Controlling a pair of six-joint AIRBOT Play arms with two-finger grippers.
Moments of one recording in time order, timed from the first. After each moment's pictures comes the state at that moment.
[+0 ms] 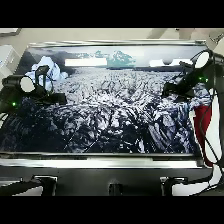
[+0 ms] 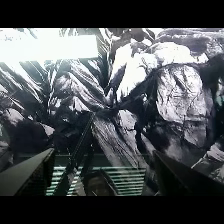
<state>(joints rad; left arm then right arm) -0.14 -1.38 1.34 1.50 -1.21 -1.71 -0.07 -1.65 1.77 -1.38 1.65 1.67</state>
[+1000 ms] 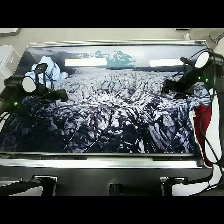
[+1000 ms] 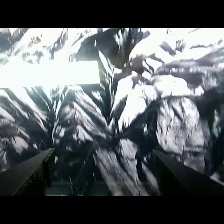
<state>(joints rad) -0.15 -1.40 1.34 1.50 -1.06 -1.79 -0.07 -1.65 1.77 -1.38 1.51 1.67</state>
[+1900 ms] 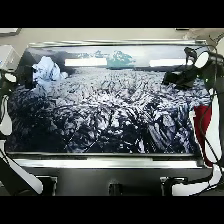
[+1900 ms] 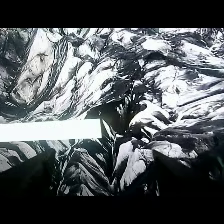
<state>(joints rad) 0.33 -2.11 1.95 1.02 -0.57 -2.16 -0.07 -1.65 1.77 -1.39 1.31 1.67</state>
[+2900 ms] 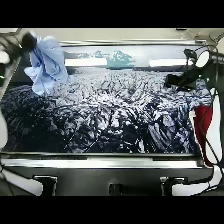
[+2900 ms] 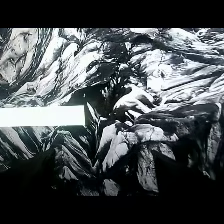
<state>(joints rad) 0.11 -1.74 2.00 0.98 -0.57 -1.47 -0.07 -1.63 1.79 -1.45 1.39 1.62</state>
